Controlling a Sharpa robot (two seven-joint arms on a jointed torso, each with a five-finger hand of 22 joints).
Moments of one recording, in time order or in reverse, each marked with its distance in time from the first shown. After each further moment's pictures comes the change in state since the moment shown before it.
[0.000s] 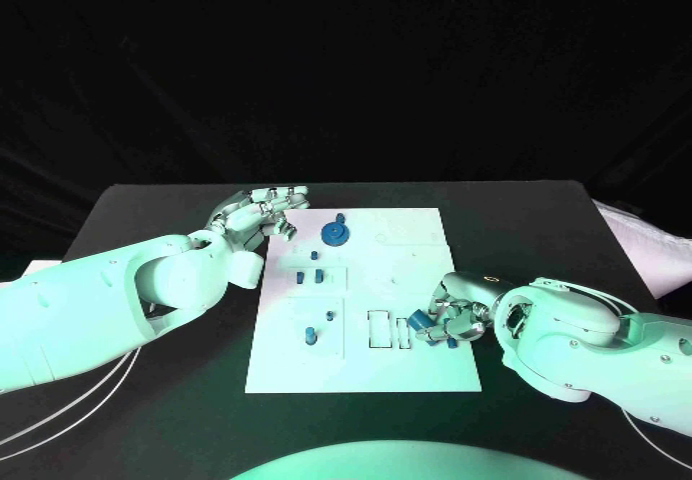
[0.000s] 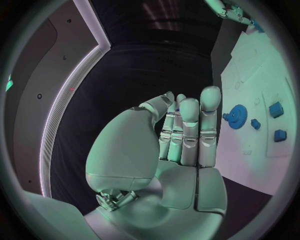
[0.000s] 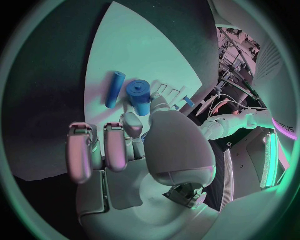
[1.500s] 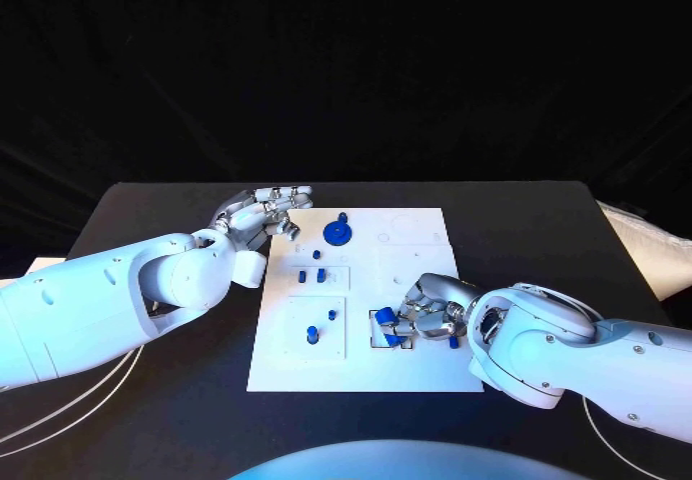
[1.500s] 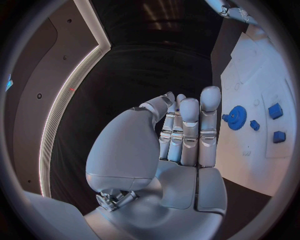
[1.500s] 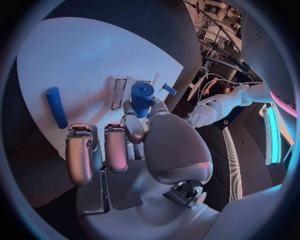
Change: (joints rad) left arm 0.000 -0.001 0.000 0.005 -0.001 0.002 -0.002; left_hand 0.004 0.004 0.000 0.000 0.000 0.000 0.000 0.000 0.000 0.000 0.000 0.000 0.000 0.000 0.000 0.000 -0.001 0.000 0.000 0.000 0.000 -0.001; right arm -0.002 0.091 0.003 0.021 0.200 -0.122 -0.004; right_hand -0.034 0.106 -0.059 0.002 0.140 0.040 -0.018 0.048 0.014 0.052 -0.028 0.045 0.088 0.000 -0.018 0.008 0.012 -0.015 0.012 -0.020 0.016 0.000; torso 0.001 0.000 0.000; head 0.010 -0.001
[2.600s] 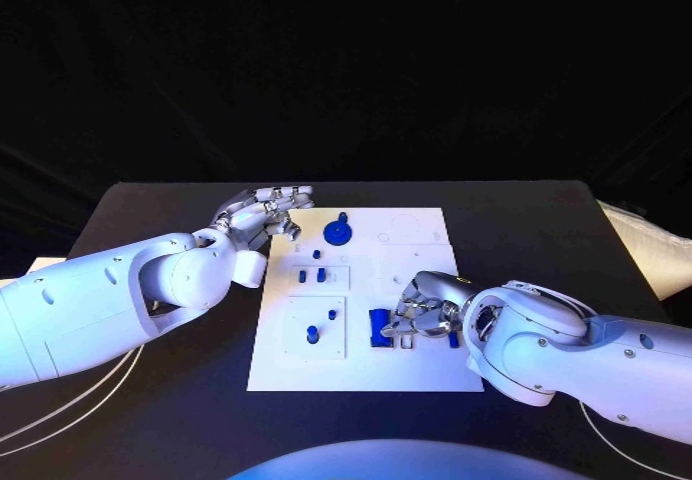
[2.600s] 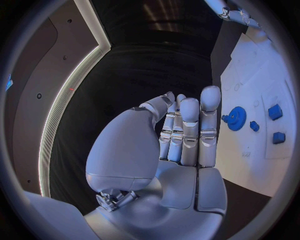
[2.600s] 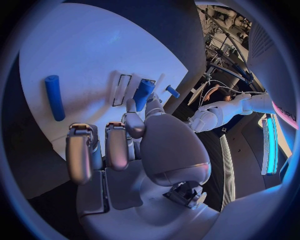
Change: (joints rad) left arm 0.000 0.000 0.000 0.000 -0.001 0.005 -0.003; left_hand 0.000 0.000 -0.003 -0.003 0.000 -0.004 0.004 0.000 -0.001 -0.004 0.004 0.004 0.001 -0.004 -0.004 0.000 -0.006 0.000 -0.007 0.001 -0.008 -0.005; right arm -0.002 0.022 0.000 -0.017 -0.095 0.017 -0.012; right_hand 0.082 -0.020 -0.017 -0.110 -0.345 0.011 -0.015 0.007 0.124 -0.012 -0.008 -0.081 -0.019 -0.001 0.000 -0.018 -0.027 0.000 -0.008 0.000 -0.016 0.000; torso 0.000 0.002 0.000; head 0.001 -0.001
